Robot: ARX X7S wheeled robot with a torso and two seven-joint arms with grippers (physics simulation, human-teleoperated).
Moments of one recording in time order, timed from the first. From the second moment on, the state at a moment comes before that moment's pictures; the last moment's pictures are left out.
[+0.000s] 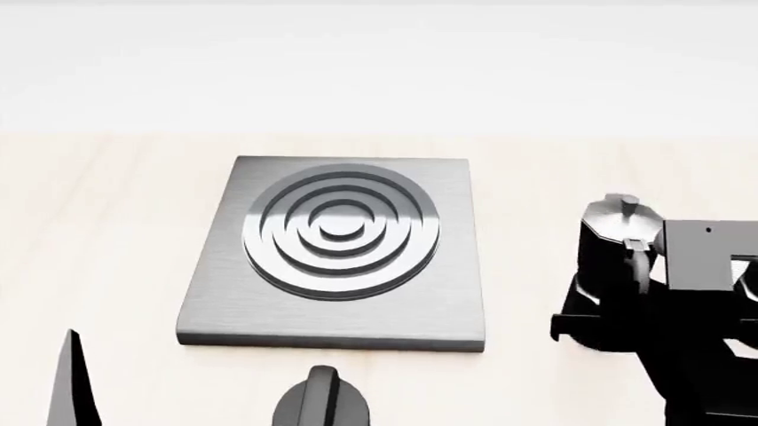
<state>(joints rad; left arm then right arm) 0.15 -0.38 0.26 0.82 -0.14 -0.17 -0.45 0.77 0.44 -0.12 0.41 0.36 0.71 -0.07</state>
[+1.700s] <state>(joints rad) 0.14 -0.41 0.27 0.77 -0.19 -0.16 -0.45 1.03 0.05 -0.35 0.60 0.34 0.26 -0.10</state>
